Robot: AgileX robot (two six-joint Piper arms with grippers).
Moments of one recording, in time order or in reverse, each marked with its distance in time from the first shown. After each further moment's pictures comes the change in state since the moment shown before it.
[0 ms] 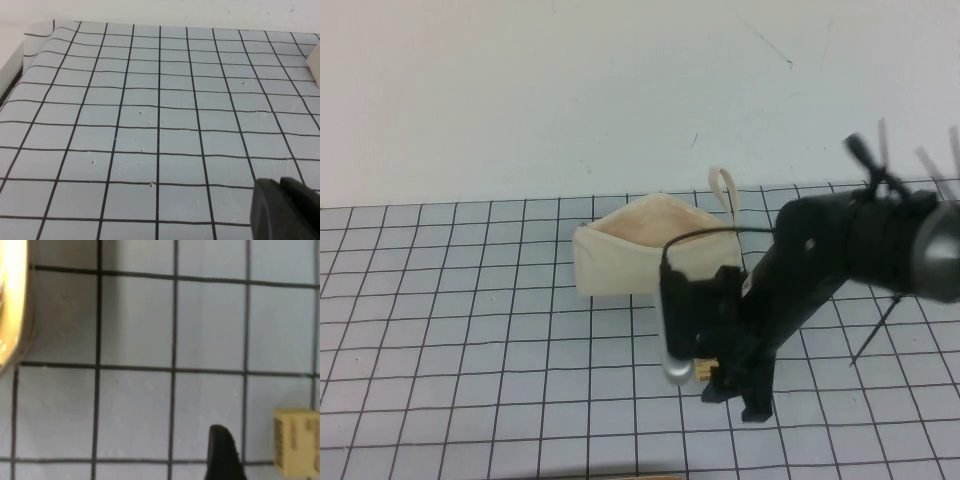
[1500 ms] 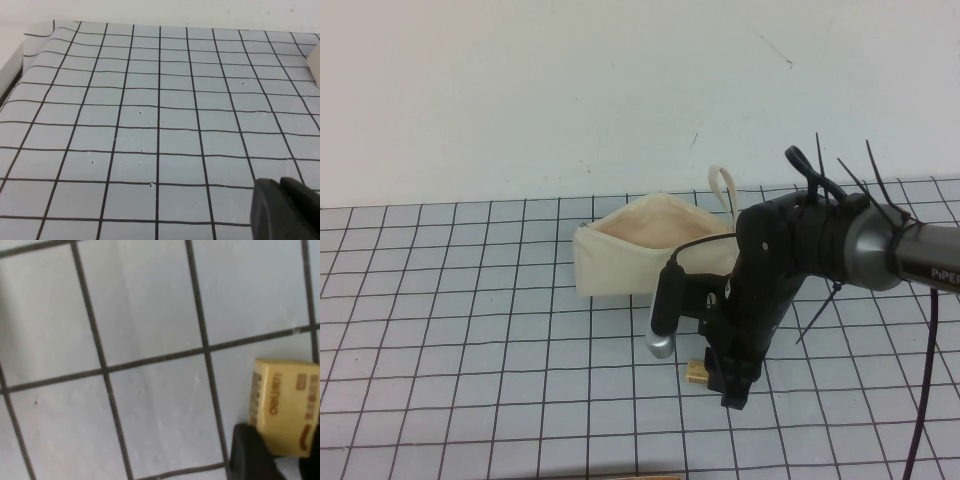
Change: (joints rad) right arm -0.002 0.199 -0.185 -0.161 0.110 0.363; left arm 0.000 0.000 0.000 0.000 0.000 0.000
